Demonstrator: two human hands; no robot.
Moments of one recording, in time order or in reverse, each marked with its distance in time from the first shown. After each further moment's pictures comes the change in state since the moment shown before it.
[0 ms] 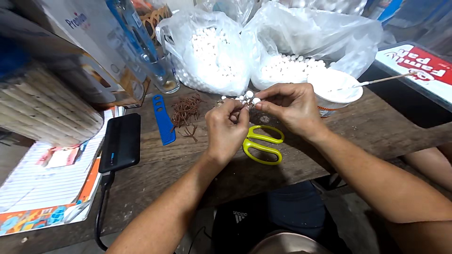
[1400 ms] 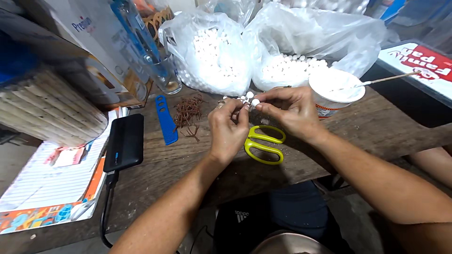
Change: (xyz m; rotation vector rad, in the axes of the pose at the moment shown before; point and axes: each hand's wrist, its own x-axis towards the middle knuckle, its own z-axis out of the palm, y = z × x) left_hand -0.001 -0.002 0.001 -0.027 -0.020 -0.005; right_hand -0.003 0.001 0.003 -0.043 -0.035 -0.036
